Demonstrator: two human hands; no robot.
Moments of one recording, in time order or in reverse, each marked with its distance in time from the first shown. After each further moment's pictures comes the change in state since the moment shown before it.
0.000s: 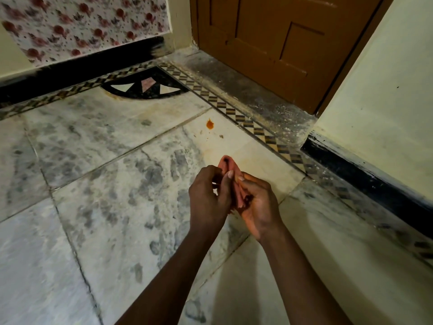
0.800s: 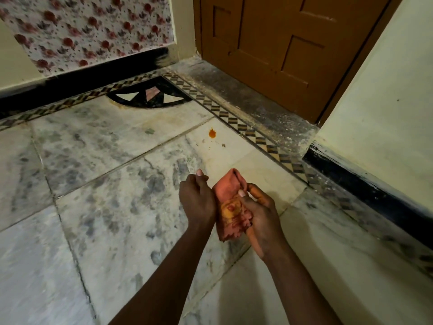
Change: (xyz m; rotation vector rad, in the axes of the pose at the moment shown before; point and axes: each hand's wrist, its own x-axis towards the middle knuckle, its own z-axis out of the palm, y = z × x) left_hand 0.032 -0.014 0.006 0.017 0.225 -0.434; right_hand -0.004 0.005 -0.001 -0.060 0.101 -0.053
